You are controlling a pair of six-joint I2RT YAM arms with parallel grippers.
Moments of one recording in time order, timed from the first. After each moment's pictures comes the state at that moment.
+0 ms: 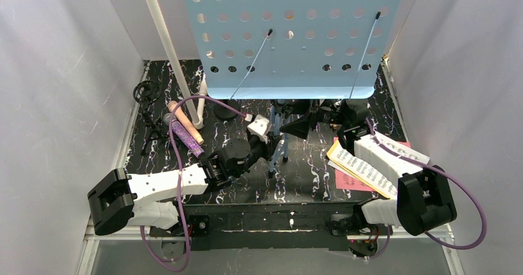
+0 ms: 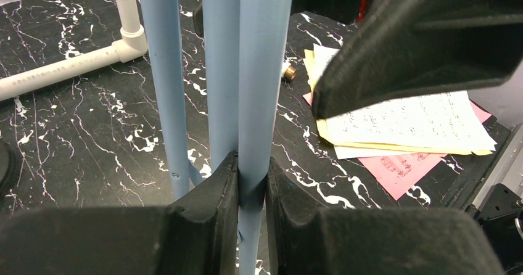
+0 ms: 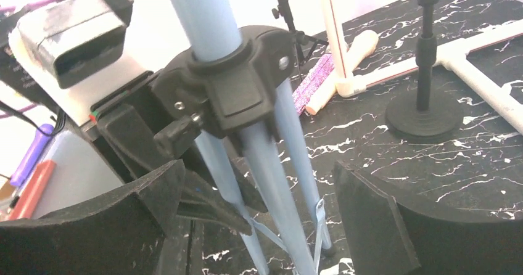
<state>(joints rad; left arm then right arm) -1.09 1.22 0.66 0.43 -0.38 -0.20 0.38 1.29 0.73 0.74 -1.08 0.47</state>
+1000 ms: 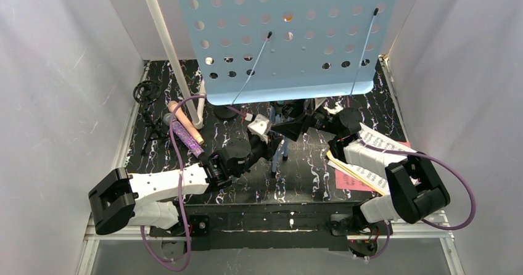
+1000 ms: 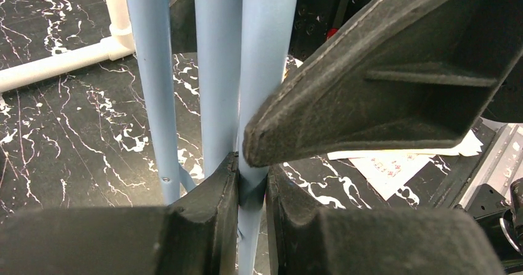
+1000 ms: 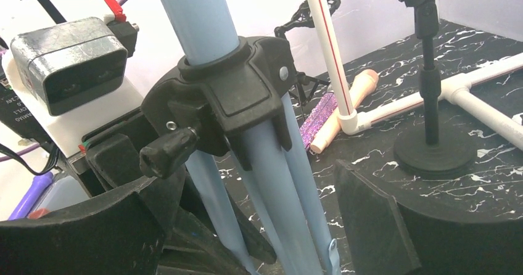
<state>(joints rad) -1.09 1.23 0.66 0.44 -0.36 -0.23 0.48 1.38 0.61 1.17 -0.87 0.68</state>
